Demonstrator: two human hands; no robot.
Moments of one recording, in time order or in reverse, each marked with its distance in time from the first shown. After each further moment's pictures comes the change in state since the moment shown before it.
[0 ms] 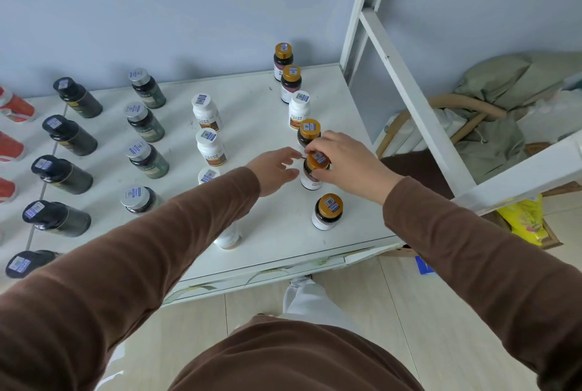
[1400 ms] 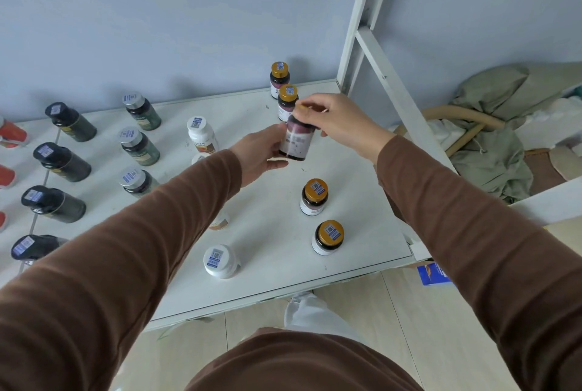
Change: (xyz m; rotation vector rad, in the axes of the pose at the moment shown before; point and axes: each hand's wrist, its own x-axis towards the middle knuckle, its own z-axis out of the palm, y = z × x) left_hand 0.043 0.018 -0.055 -0.857 -0.085 -0.112; right_hand 0.079 0.002 -0.062 0.647 0.081 0.253
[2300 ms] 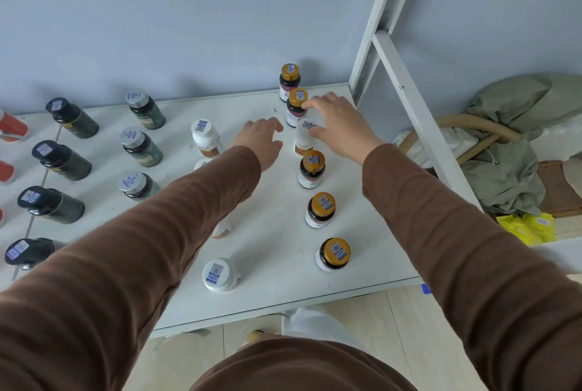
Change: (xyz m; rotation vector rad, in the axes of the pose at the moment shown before) left_hand 0.040 0.004 -0.026 1.164 0.442 0.191; right_hand 0.052 0.035 0.012 -0.629 0.053 -0.186
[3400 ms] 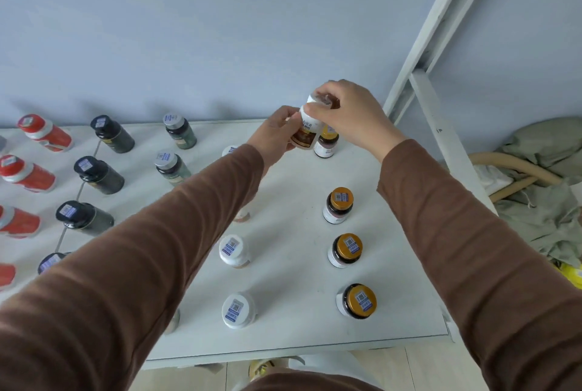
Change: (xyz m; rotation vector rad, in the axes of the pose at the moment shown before) left_hand 0.024 -0.010 -0.052 -1.064 -0.043 -0.076; right_hand 0.064 -0.051 -0.048 0.325 0.085 -0.003
